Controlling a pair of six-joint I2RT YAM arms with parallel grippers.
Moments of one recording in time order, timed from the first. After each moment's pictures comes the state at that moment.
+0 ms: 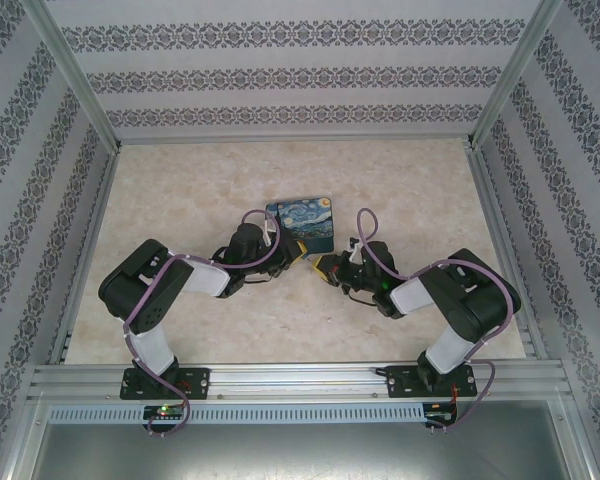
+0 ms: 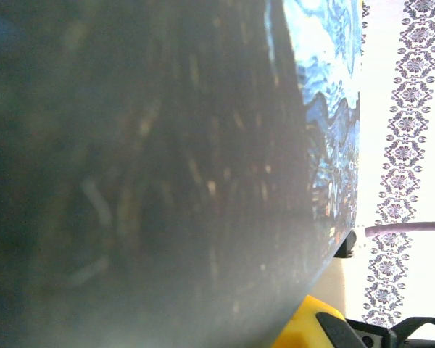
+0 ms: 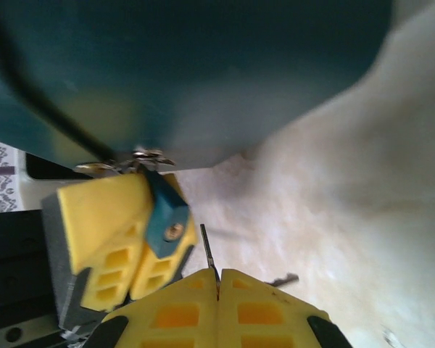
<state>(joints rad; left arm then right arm) -0.58 1.78 0.65 0.69 0.42 -1.29 0.52 1.66 0.35 0.90 -0.51 1.39</state>
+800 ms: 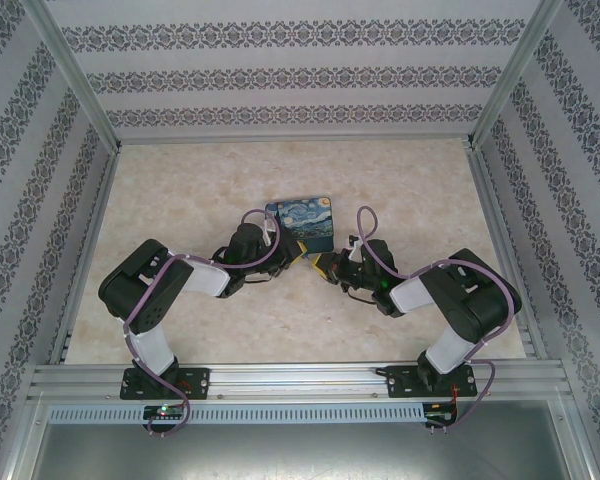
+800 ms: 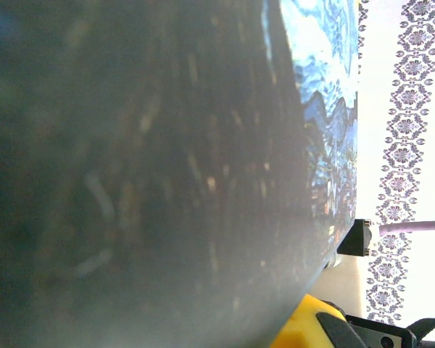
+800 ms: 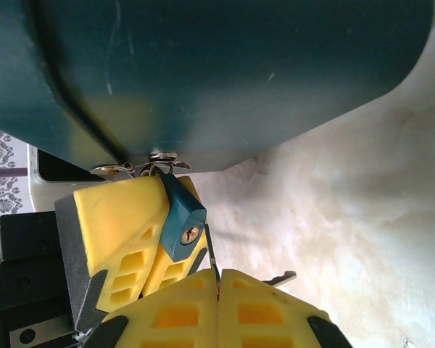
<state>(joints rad) -0.58 1.78 0.65 0.69 0.42 -1.29 0.52 1.65 0.36 0.89 -0.51 1.39</state>
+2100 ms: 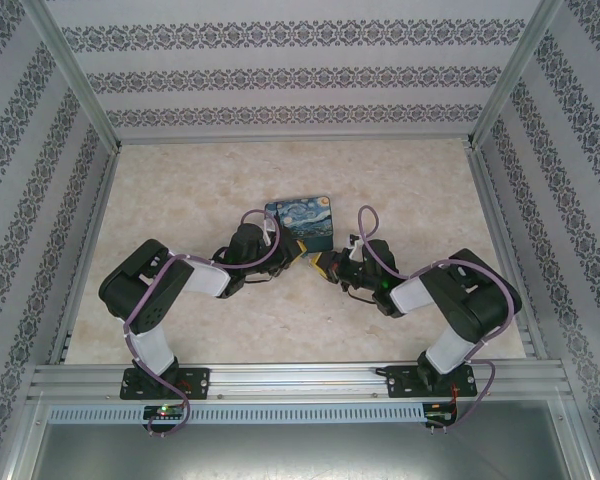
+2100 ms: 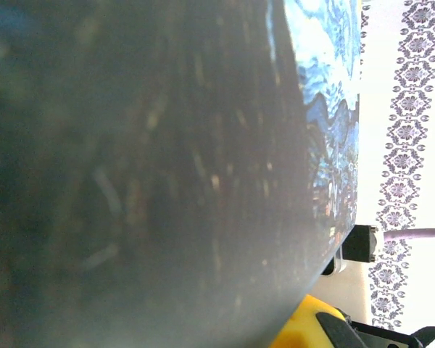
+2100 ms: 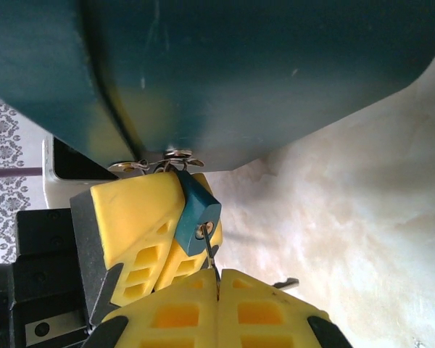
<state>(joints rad) -0.58 1.78 0.65 0.71 0.40 -1.31 0.52 1.66 0.36 0.93 -0.51 1.40</state>
